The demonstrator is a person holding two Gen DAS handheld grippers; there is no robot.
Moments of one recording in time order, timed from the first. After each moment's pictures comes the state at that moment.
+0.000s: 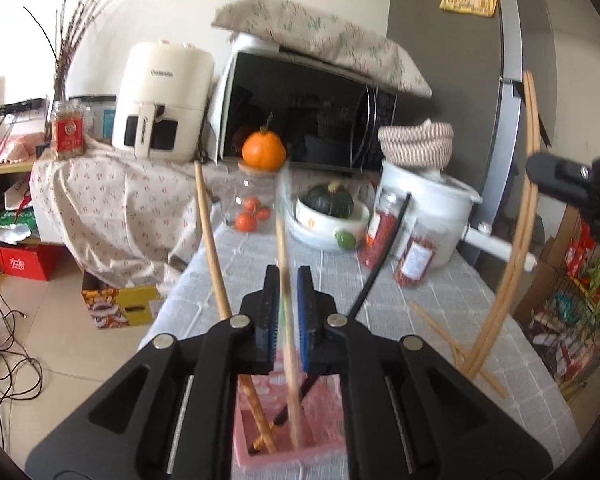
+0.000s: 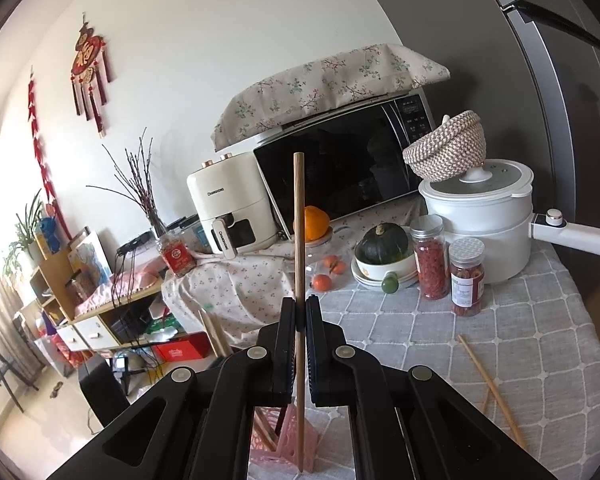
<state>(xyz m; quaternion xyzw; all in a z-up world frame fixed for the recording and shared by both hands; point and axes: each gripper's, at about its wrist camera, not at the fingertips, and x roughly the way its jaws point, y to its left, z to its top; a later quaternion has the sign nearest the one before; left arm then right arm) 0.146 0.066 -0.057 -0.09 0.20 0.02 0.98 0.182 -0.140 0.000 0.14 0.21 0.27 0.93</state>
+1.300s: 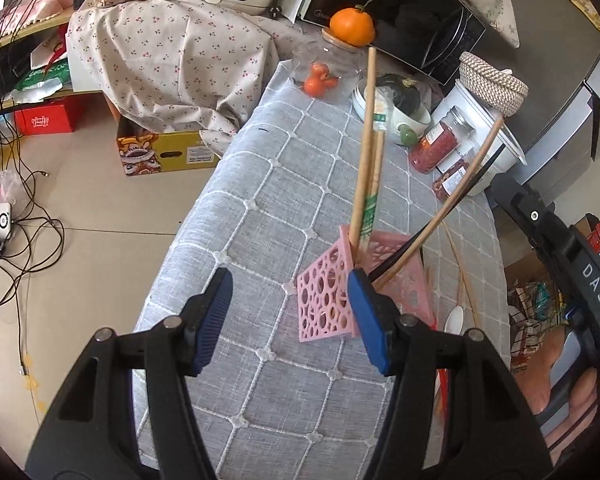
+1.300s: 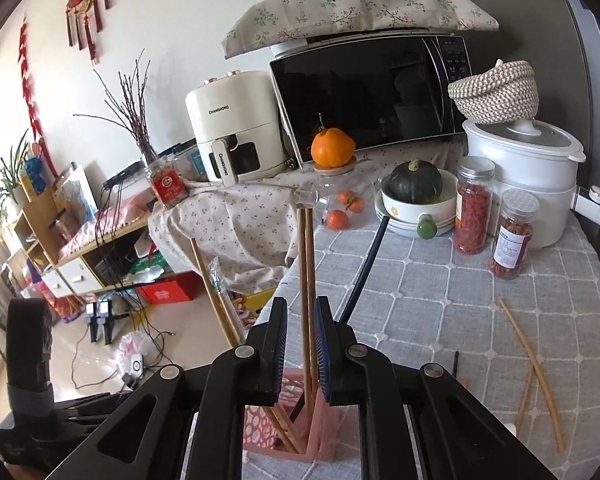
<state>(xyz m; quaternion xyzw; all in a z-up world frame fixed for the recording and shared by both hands) 0.136 0.139 -0.063 -0.22 0.45 0.05 0.87 0.212 -0.061 -0.041 0.07 0.30 0.28 0.91</state>
